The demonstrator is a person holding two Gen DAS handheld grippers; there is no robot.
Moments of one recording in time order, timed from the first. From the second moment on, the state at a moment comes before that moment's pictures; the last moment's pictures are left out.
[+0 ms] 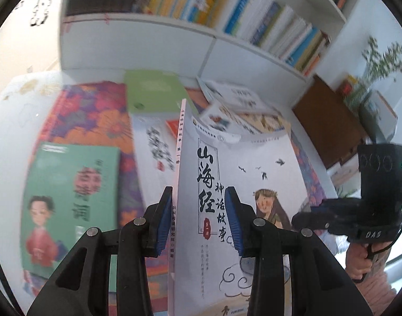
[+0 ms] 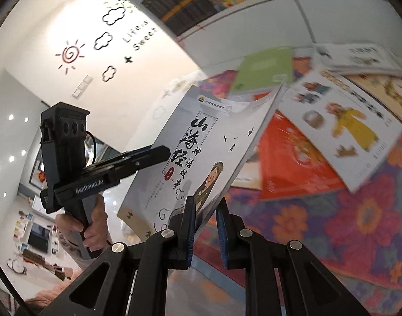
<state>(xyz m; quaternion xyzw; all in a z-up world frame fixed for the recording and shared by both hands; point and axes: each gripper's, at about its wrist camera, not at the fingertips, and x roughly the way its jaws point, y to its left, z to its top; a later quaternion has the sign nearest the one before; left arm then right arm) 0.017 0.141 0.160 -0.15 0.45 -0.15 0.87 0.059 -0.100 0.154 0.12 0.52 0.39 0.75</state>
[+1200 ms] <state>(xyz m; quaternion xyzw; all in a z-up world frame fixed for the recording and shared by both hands) 0.031 0.327 0.054 -0.23 0.47 0.00 0.85 0.091 0.099 0.066 0.04 0.50 0.42 0.76</state>
